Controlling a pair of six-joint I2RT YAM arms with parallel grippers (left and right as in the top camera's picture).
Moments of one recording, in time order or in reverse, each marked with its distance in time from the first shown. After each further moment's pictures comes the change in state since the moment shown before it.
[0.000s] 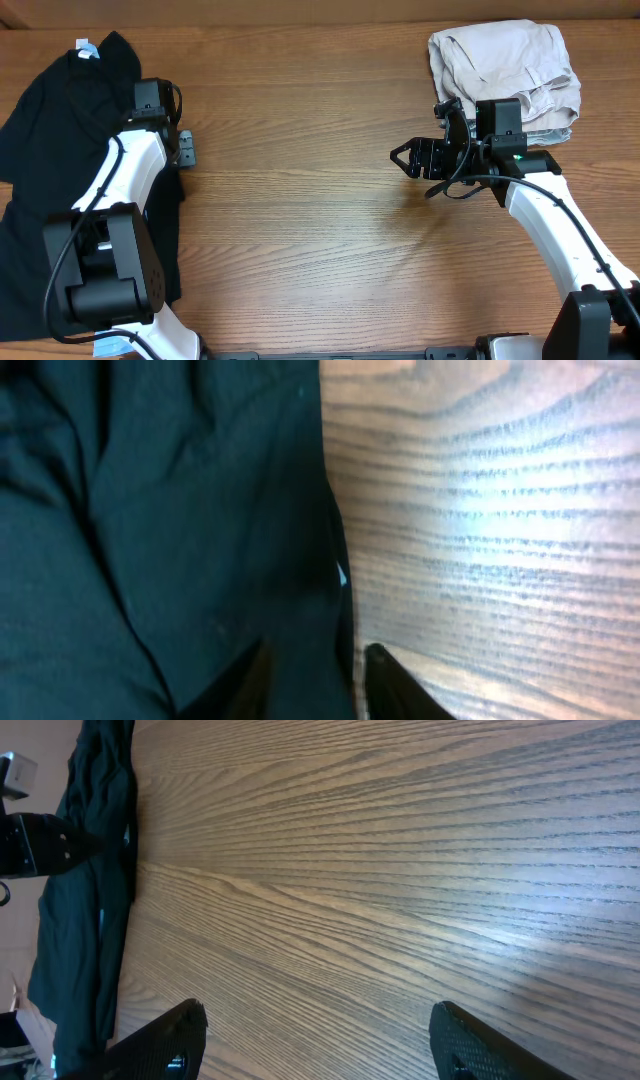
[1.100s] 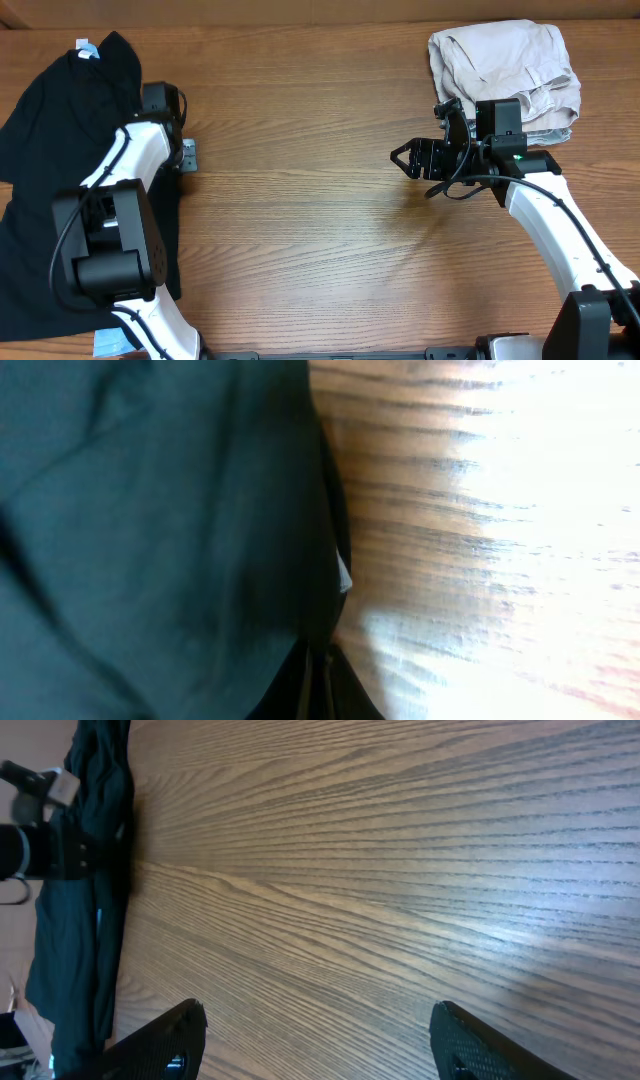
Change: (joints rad) left arm 0.006 0.122 0.092 -0.129 -0.026 0.033; right arm 0.000 0.000 0.000 -0.006 0.005 0.000
